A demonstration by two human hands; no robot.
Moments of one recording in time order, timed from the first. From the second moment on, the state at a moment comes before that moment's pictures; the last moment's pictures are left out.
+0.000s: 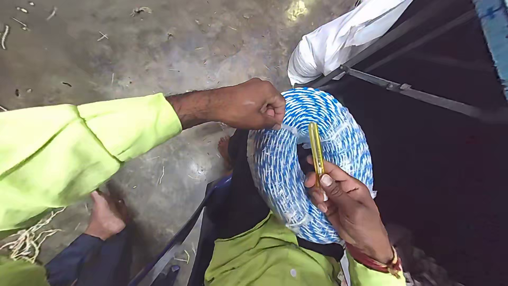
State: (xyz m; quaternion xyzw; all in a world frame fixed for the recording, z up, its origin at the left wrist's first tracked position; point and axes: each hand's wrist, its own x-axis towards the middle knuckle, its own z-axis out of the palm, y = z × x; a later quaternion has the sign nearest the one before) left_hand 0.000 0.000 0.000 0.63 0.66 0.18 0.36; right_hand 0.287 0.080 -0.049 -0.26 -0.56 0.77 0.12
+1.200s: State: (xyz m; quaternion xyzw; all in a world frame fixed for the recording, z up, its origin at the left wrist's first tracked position) left_hand -0.031 0.014 -0.074 0.64 0.56 0.36 0.38; right_hand 0.293 0.083 0.060 -0.13 -0.95 0.26 -0.13
